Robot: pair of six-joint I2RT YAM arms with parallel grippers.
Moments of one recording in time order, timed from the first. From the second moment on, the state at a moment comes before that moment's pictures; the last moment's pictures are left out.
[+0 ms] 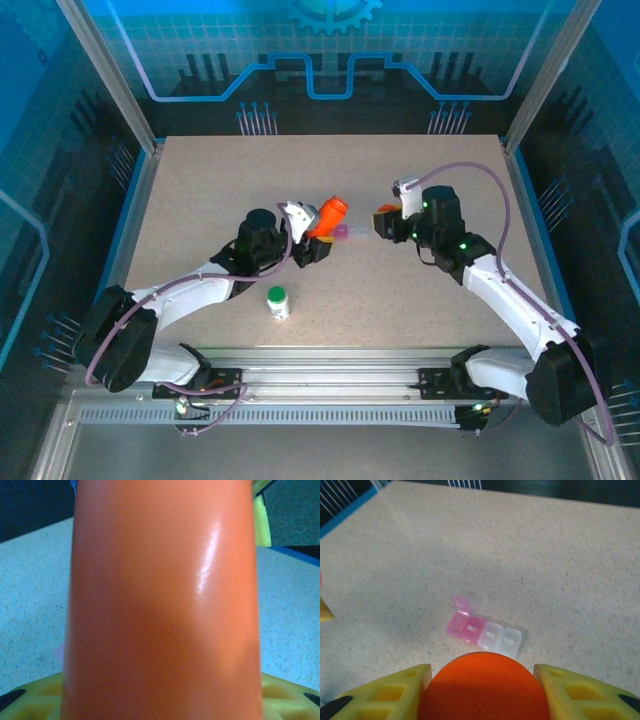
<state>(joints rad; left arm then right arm) -0.56 1.36 0.69 0.31 0.37 0.02 0.37 1.15 0.81 -0.19 -0.16 0.10</state>
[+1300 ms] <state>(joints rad) -0.51 1.64 0.98 -0.25 0.26 0.22 0.36 1.16 0.69 0.00 -0.22 0.20</state>
